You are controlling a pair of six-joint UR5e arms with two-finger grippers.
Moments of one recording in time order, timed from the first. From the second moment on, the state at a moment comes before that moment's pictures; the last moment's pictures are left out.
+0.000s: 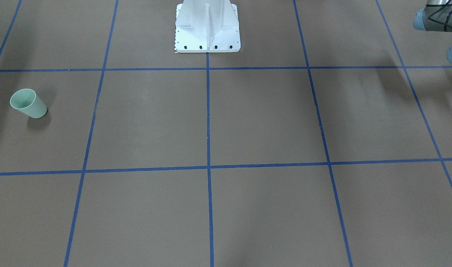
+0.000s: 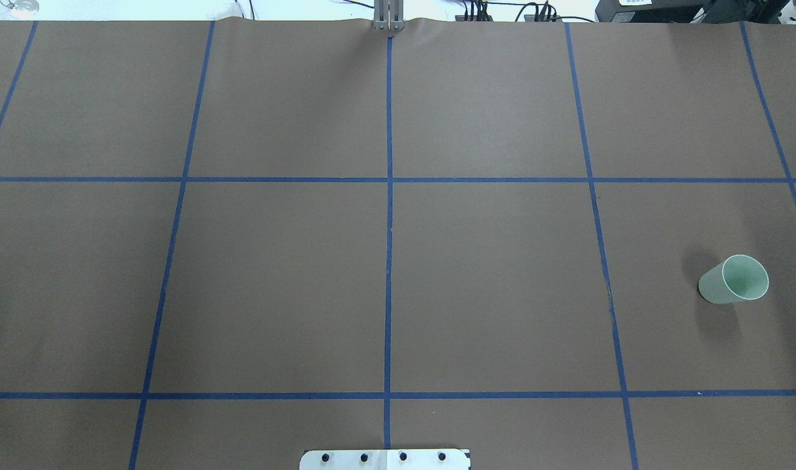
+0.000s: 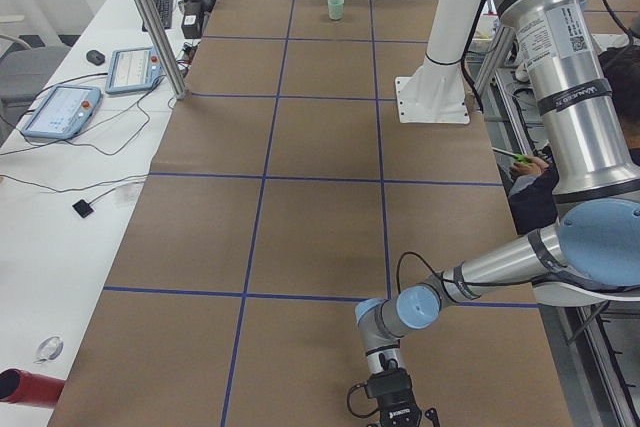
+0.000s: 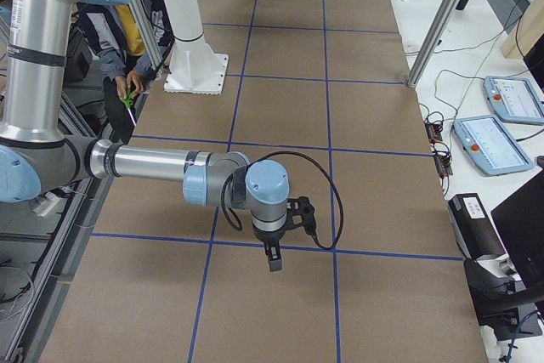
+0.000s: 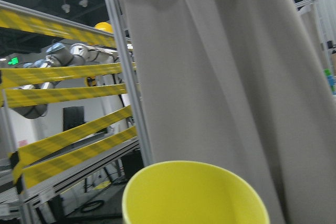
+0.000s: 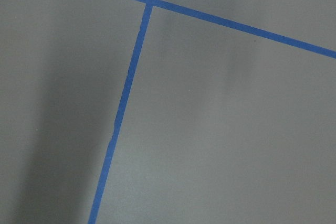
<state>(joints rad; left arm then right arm) -0.88 -1.21 -1.31 -1.55 -1.14 -2.22 1.65 -1.79 1.77 -1.57 2.27 -0.32</state>
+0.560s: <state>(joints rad) -0.92 -1.21 -1.31 -2.22 -0.88 -1.78 1.65 -1.79 1.77 -1.57 2.26 -0.32</state>
